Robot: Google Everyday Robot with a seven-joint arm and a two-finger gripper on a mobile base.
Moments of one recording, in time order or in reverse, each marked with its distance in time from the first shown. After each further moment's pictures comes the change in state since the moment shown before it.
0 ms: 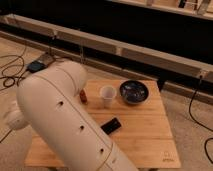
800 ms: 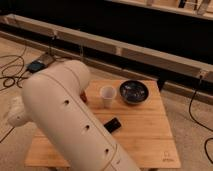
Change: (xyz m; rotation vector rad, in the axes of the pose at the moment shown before) arm 0.008 0.000 -0.015 -0.049 -0.113 0.197
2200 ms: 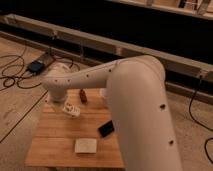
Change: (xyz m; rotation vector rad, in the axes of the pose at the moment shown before) arm 0.052 -0.039 -0.058 -0.086 -0.750 0.462
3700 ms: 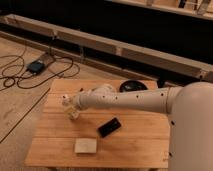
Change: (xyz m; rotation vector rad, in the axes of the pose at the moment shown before) arm 0.049 -0.008 -0.014 0.094 -0.589 0.227
